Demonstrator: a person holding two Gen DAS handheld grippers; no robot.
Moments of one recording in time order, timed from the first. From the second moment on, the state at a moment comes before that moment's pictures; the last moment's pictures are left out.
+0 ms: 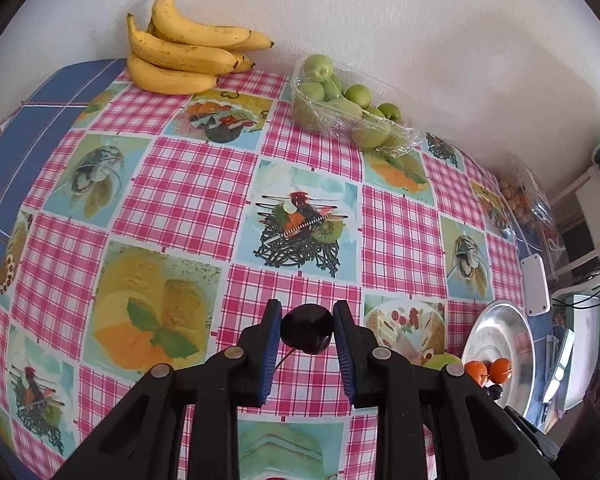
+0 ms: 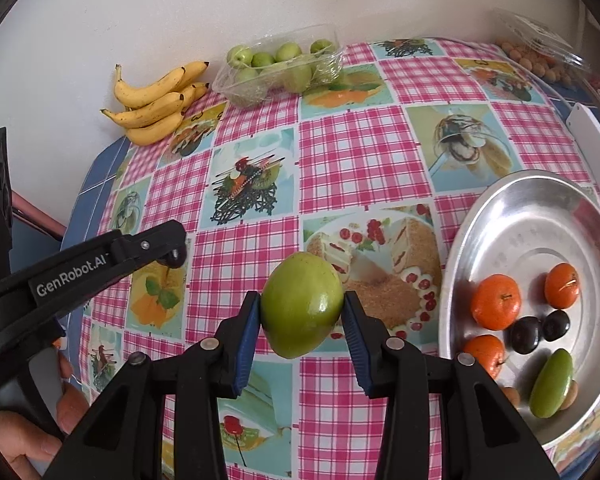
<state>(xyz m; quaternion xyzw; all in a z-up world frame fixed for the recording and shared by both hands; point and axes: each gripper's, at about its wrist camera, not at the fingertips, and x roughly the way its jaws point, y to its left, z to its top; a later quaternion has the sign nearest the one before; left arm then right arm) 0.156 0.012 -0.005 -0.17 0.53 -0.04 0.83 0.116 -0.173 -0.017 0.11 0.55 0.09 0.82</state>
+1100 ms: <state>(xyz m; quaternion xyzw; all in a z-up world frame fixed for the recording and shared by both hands) 0.141 -0.067 -0.005 -0.12 0.55 -0.09 0.82 0.106 -0.267 -0.011 0.16 0.55 0.01 0.82</state>
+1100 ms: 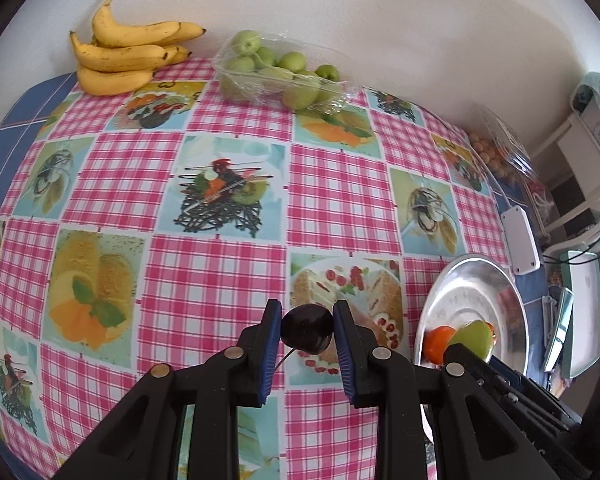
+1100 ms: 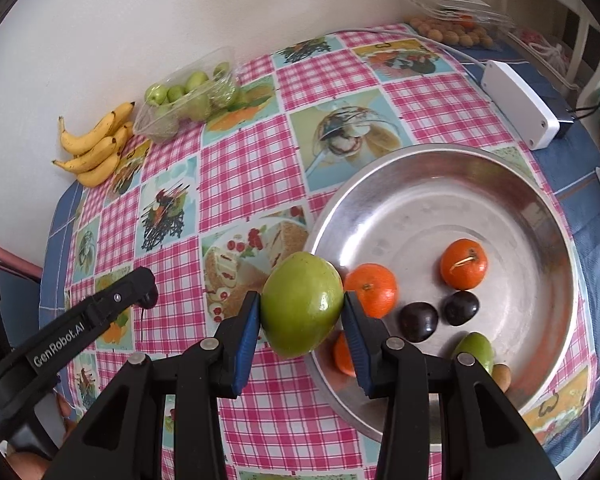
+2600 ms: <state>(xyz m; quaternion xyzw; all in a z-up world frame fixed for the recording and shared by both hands) 0.118 -0.197 -0.029 -0.01 0.55 -0.19 0.81 0.100 -0.345 -0.027 0.21 0.53 -0.05 0.82</state>
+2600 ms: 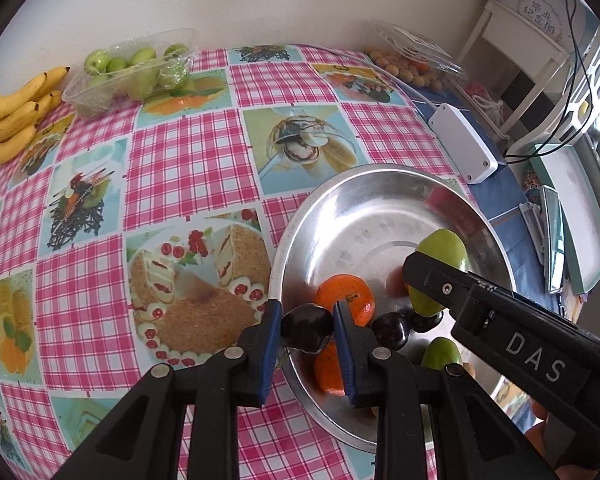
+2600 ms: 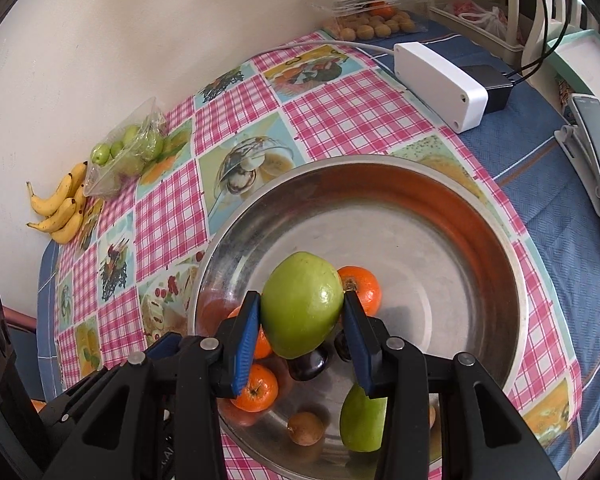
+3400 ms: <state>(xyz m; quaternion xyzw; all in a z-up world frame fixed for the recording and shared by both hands) 0.120 -0.195 -0.033 -0.02 0.57 -0.20 0.80 0.104 -0.338 -0.031 0.20 0.54 -0.04 0.82</state>
